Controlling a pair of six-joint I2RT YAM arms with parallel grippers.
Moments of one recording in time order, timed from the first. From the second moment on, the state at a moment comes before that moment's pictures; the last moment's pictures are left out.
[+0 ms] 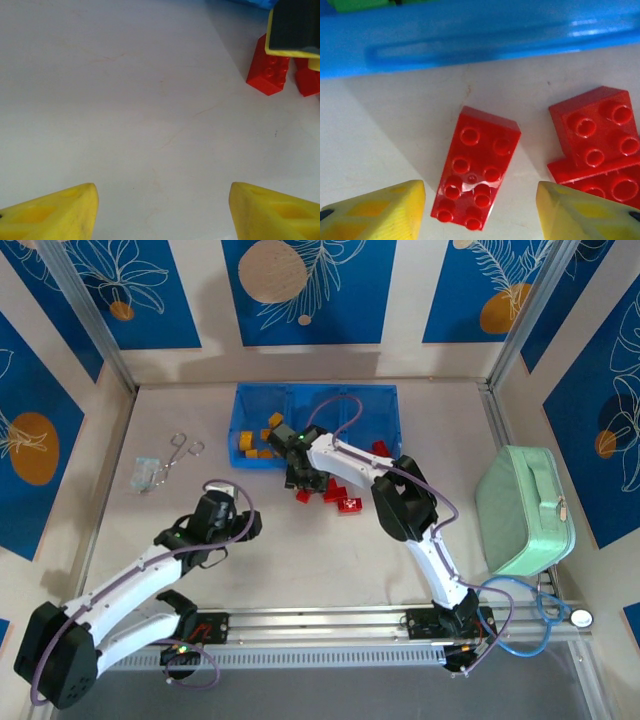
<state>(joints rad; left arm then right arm) -0.55 0.94 0.46 -0.36 -0.08 -0.57 0.80 2.28 1.95 -1.09 0.15 0.95</state>
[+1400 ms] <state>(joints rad) -0.63 0.99 0.45 -0.33 -0.05 -0.58 0.45 2.05 1.80 -1.09 0.32 0.77</state>
